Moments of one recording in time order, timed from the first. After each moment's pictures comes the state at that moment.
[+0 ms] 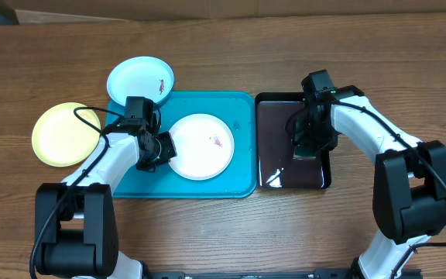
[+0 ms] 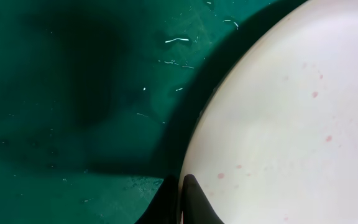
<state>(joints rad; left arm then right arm) -0.06 1.71 0.94 -0.59 0.15 -0.39 0.24 1.92 1.27 -0.86 -0.05 0.38</state>
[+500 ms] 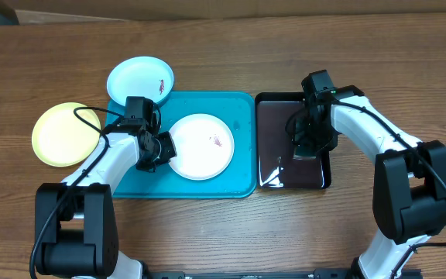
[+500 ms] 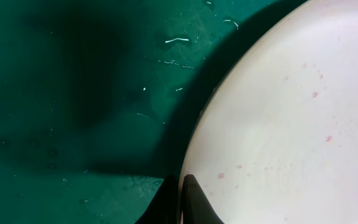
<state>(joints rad) -0.06 1.71 0.94 -0.59 0.15 -0.39 0.24 1.92 1.27 -0.86 -0.05 0.38</state>
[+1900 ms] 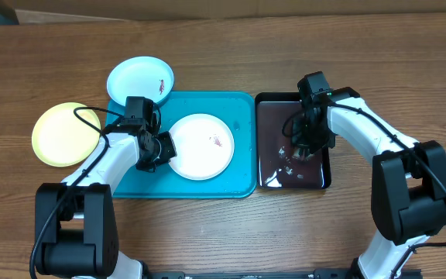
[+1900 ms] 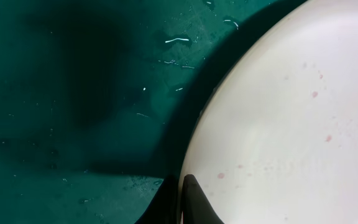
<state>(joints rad) -0.06 1.71 0.94 -0.59 0.15 -0.39 0.26 1.92 1.27 -0.85 -0.04 0.38</state>
